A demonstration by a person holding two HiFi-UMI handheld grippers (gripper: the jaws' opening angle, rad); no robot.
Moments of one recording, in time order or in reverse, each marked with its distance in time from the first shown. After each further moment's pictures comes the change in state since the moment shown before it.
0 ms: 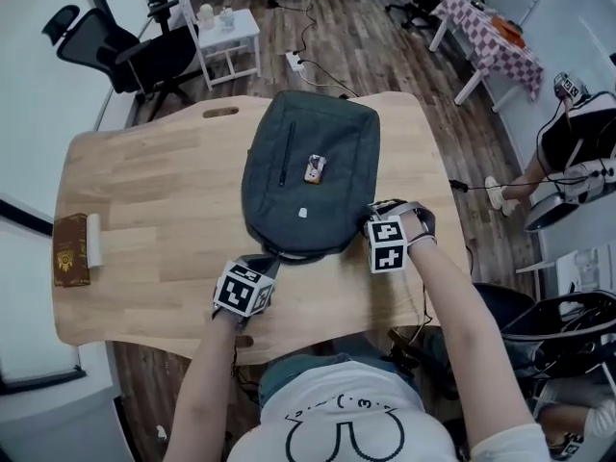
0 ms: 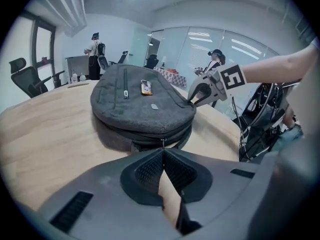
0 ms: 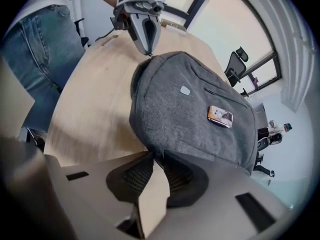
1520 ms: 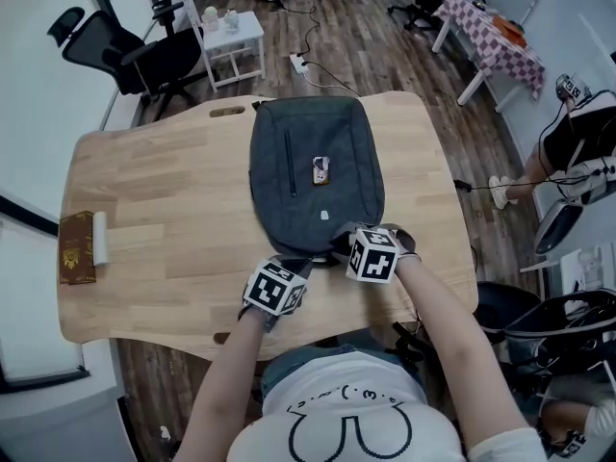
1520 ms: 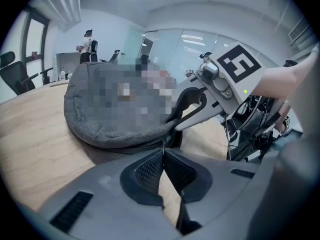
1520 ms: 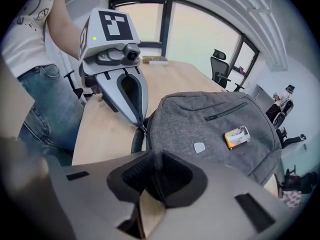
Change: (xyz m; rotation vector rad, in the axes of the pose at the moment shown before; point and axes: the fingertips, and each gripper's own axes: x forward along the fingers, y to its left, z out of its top) left arm 0.023 -0.060 0.015 0.019 -0.011 -0.116; right arm -0.019 0.032 0.101 0.316 -0.344 0.142
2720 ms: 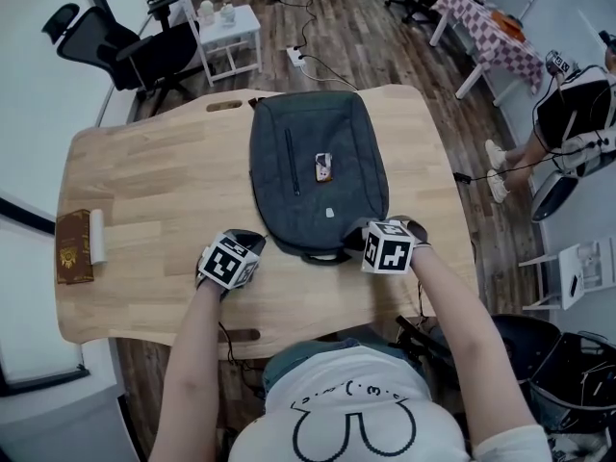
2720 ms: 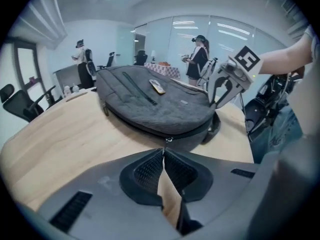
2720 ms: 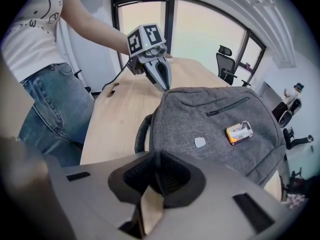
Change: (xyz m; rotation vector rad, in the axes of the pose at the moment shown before) left arm -0.047 0.111 -0.017 0.162 0.102 0.123; right arm -0.014 0.008 -0.018 -0.018 0.028 0.079
